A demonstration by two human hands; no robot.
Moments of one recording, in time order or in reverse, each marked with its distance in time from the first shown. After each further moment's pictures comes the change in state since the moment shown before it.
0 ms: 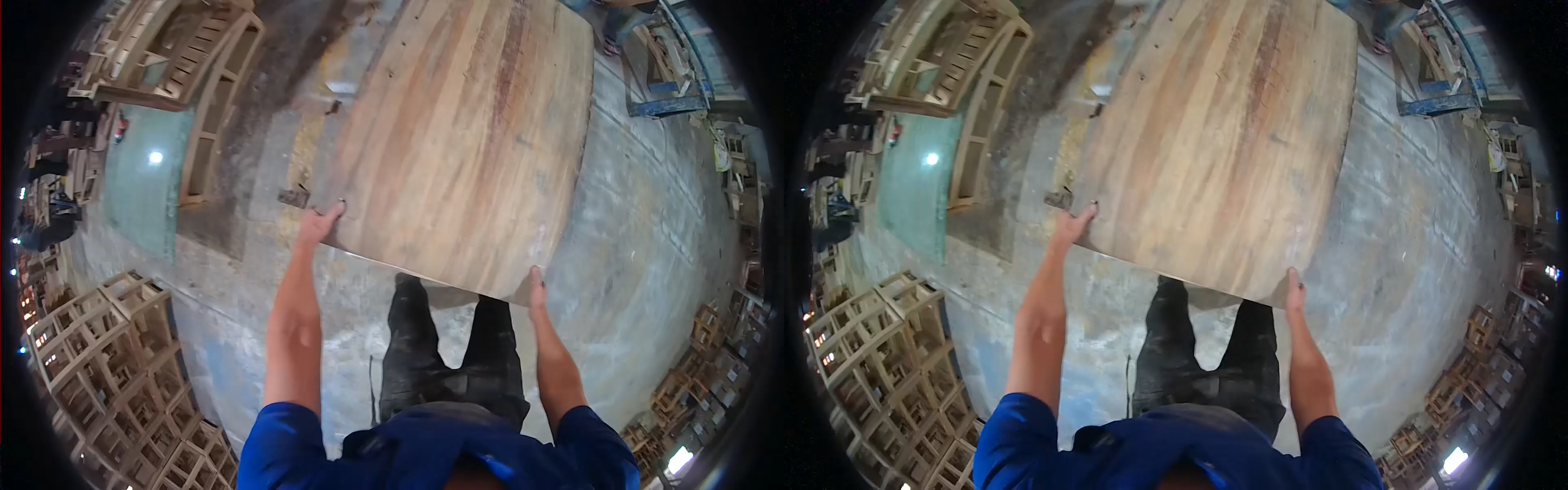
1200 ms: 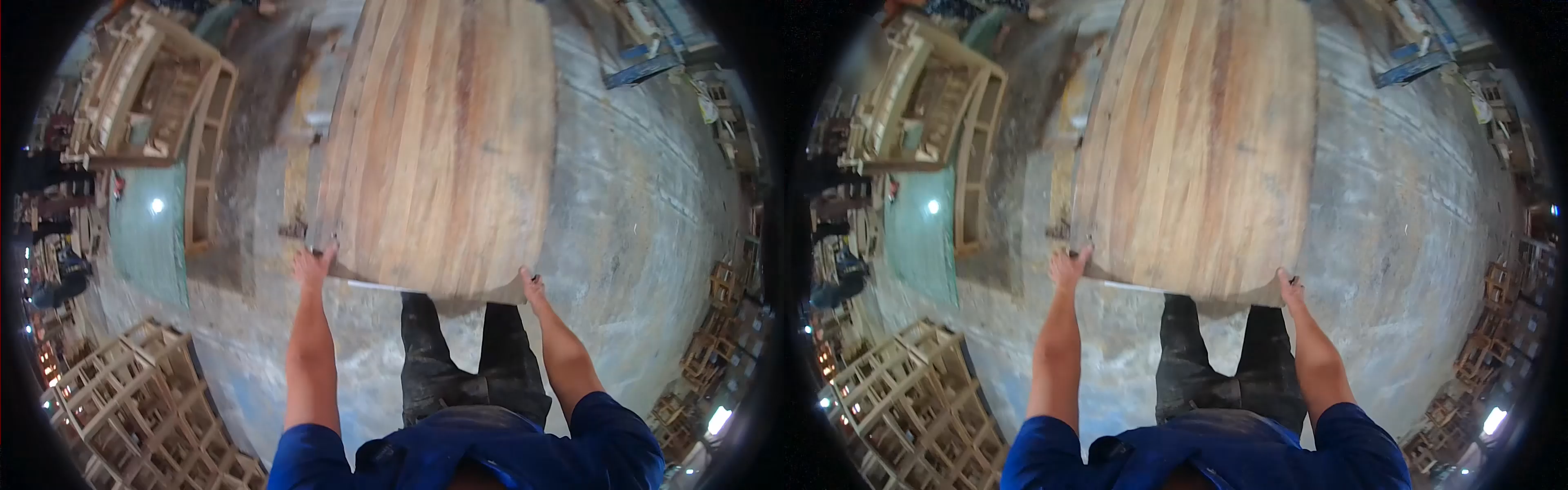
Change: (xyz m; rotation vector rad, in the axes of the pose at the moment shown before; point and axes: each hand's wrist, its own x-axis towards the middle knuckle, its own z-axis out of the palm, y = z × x) left_hand -0.042 0.055 -0.025 0.845 -0.394 -0.612; right_hand -0.012 0.018 -0.037 -0.462 -0.074 0.333
